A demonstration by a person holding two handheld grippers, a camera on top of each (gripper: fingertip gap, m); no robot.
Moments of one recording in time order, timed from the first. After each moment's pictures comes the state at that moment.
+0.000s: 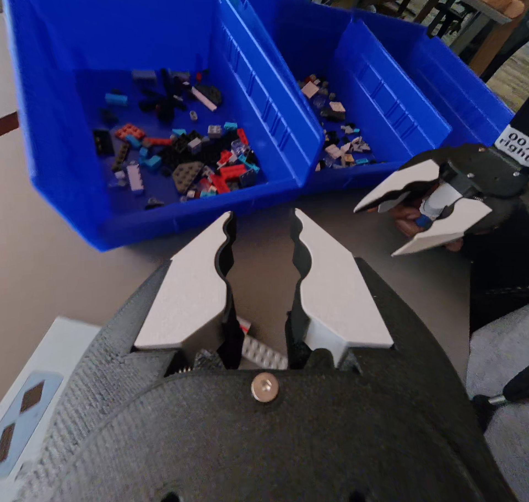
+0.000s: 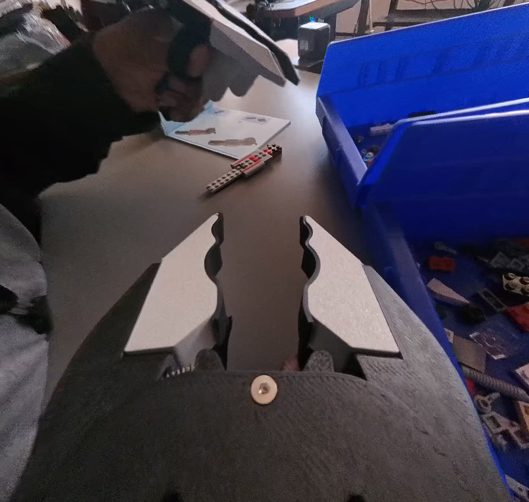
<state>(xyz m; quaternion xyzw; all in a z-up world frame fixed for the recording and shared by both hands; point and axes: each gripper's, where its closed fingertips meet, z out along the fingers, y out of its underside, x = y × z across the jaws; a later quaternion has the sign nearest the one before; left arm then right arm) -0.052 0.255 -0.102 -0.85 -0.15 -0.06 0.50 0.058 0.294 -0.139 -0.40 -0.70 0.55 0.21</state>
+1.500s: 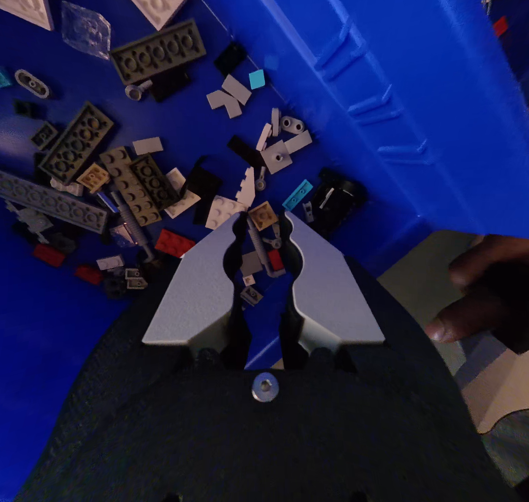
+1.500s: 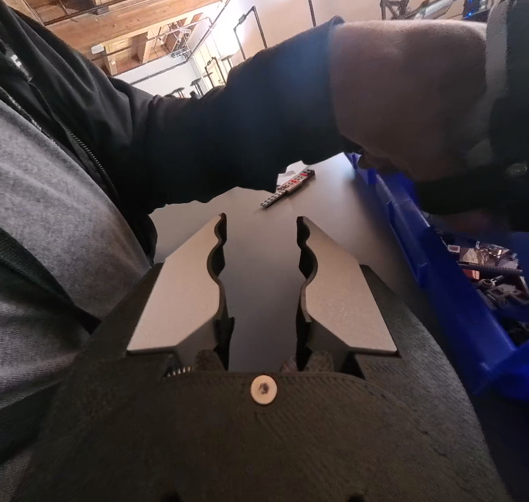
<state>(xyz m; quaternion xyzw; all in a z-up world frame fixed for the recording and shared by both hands) 0.075 0.472 -0.201 -0.99 0.11 -0.06 0.11 0.141 0.332 -0.106 -0.40 -0.59 0.68 0.16</state>
